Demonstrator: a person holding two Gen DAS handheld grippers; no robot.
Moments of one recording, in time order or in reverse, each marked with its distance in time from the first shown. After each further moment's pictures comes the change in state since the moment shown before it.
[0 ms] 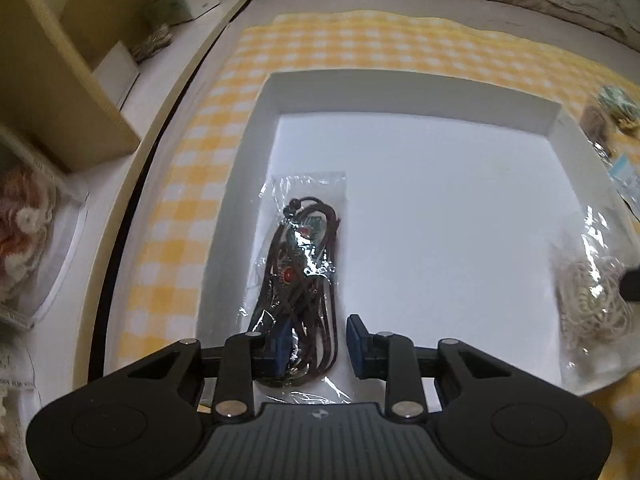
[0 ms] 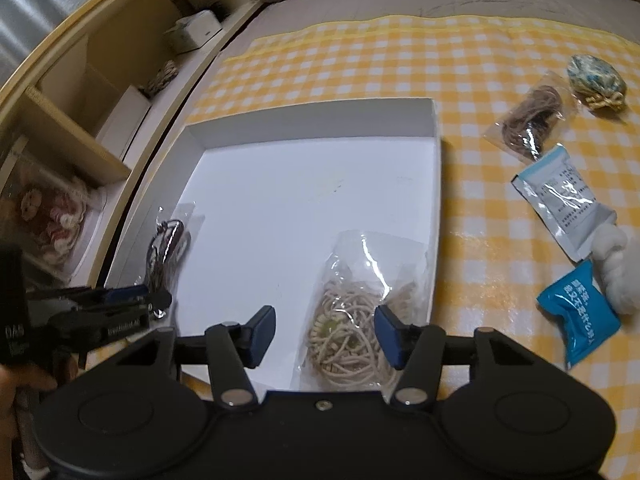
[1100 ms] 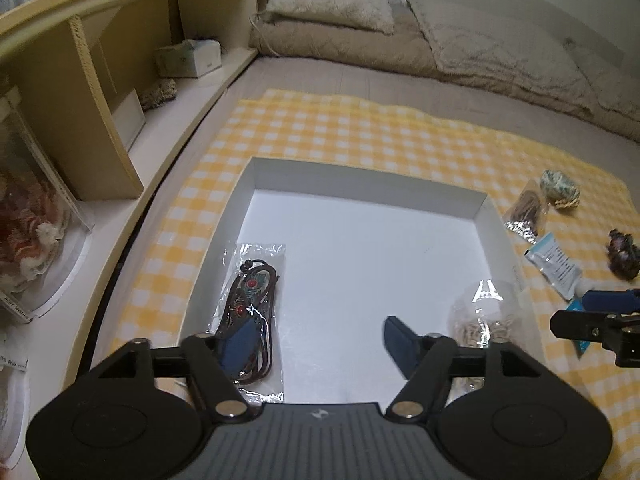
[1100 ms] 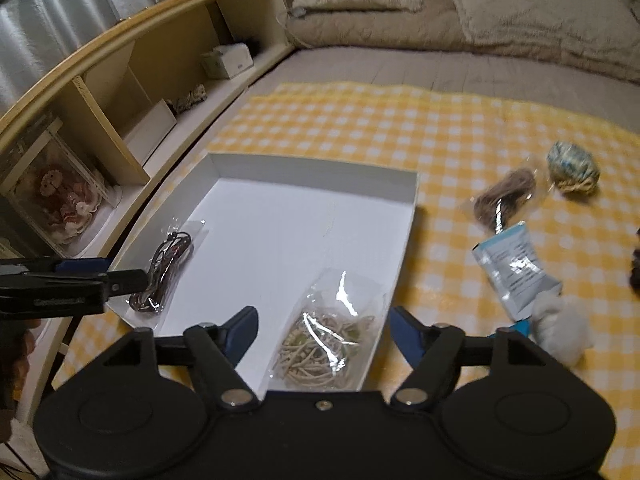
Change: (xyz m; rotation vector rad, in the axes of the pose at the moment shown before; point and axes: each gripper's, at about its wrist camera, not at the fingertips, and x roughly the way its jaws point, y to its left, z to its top) left arm -0.091 -0.017 -0.009 -0.093 -0.207 -0.117; right arm -0.061 -0.004 -0.009 -0.180 -0.161 -0.042
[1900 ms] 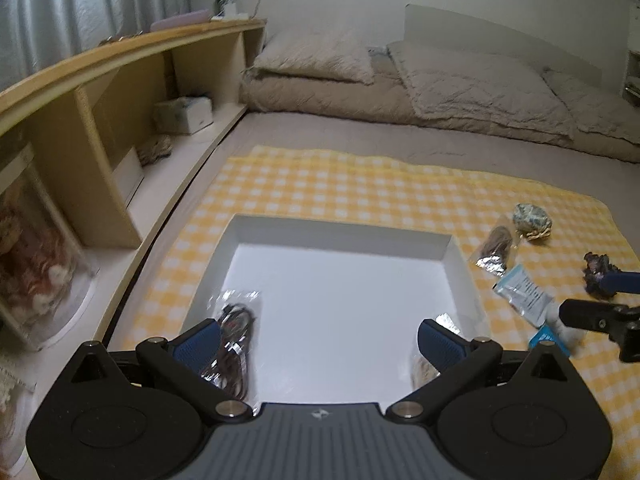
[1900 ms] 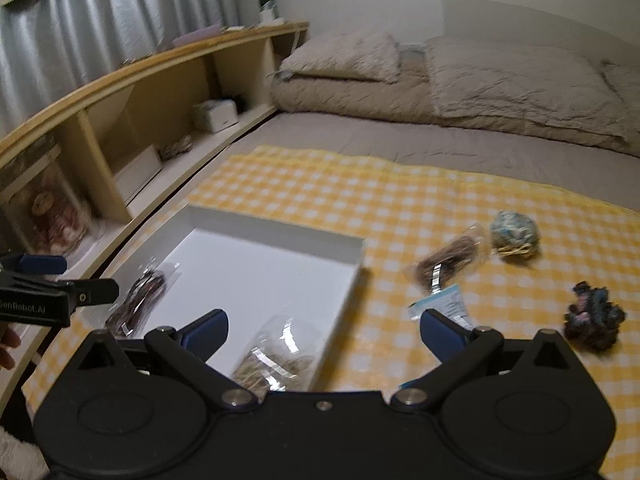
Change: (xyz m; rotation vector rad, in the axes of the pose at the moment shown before) left arm -0.039 -0.040 0.001 0.038 -0.155 0.000; right arm -0.053 -0.022 -0.002 -0.060 -0.198 -0.102
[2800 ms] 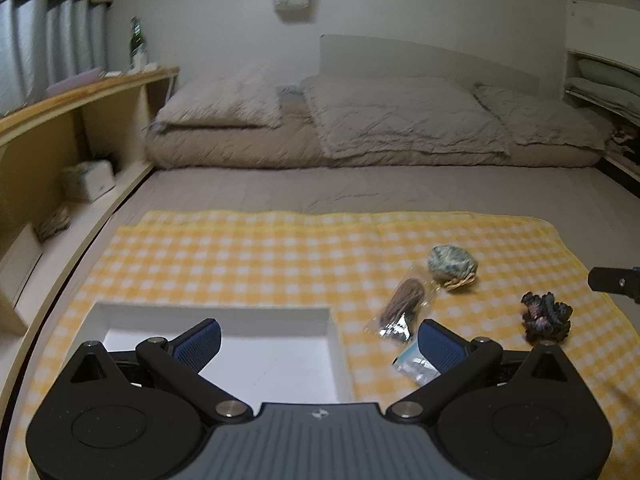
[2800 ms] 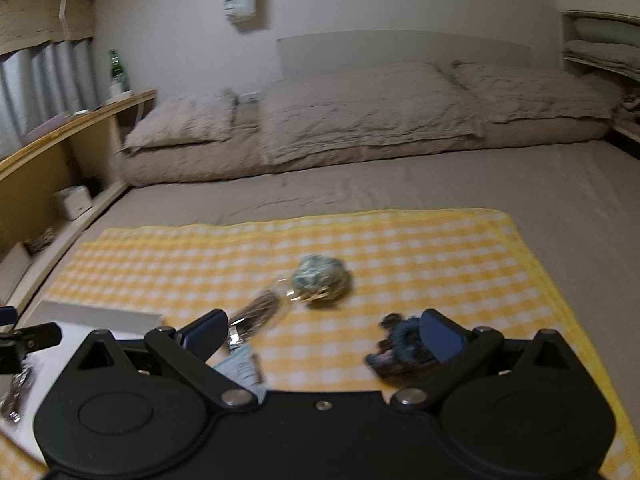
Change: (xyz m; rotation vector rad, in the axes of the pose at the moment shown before) left arm 0.052 -0.133 0.045 0.100 -0.136 -0.147; right arm -0.031 -0.166 0.011 0.205 -0.146 -0.325
